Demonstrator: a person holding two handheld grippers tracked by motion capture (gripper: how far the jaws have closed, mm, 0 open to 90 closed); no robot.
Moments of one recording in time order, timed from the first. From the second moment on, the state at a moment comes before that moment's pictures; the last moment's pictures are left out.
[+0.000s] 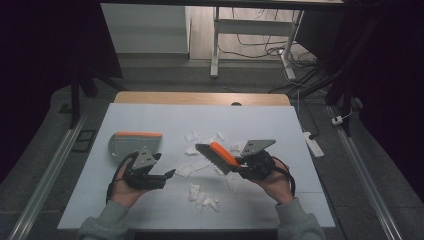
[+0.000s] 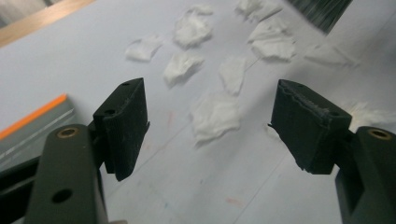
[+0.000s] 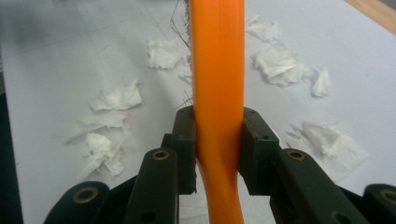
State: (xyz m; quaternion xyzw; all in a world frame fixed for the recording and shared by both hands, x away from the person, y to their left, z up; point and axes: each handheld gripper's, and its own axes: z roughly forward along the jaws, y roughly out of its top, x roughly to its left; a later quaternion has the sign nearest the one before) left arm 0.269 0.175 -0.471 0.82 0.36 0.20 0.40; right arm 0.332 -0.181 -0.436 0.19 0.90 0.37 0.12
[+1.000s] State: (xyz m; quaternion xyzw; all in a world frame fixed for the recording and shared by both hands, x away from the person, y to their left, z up) left arm 0.262 0.224 -0.494 0.80 0.43 0.19 0.38; right arm 0.346 -0.220 -0.428 0.27 0.87 0.39 0.16
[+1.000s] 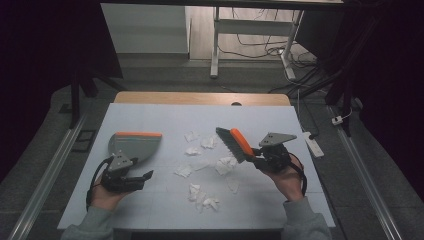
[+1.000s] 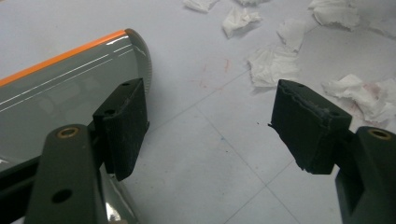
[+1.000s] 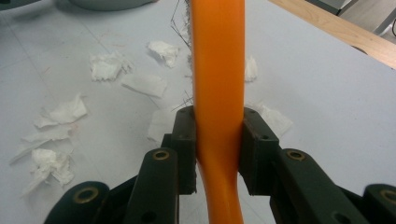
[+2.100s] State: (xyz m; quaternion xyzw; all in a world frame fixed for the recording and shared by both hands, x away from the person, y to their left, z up) left arm 0.269 0.214 -0.496 0.81 0.42 0.20 0.35; right arm 0.434 -0.193 -0.430 0.32 0.88 0.30 0.20
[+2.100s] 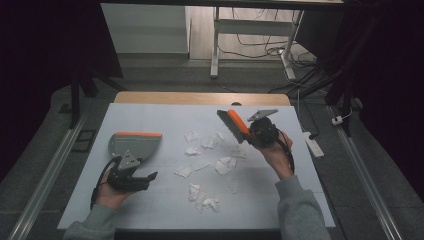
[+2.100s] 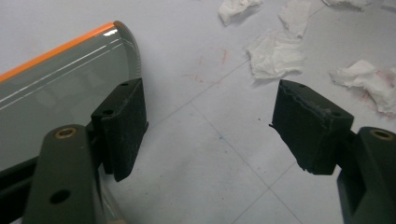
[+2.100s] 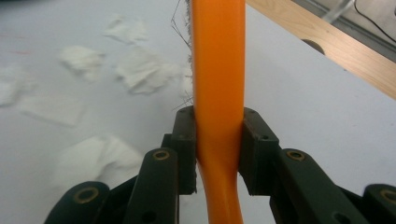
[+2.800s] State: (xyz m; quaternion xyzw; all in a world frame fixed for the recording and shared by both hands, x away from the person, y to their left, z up) left arm 0.279 0.229 -0.502 0.82 0.41 0.18 0.36; right arm 0.497 -0.157 -0.443 0.34 0.91 0.13 0.20
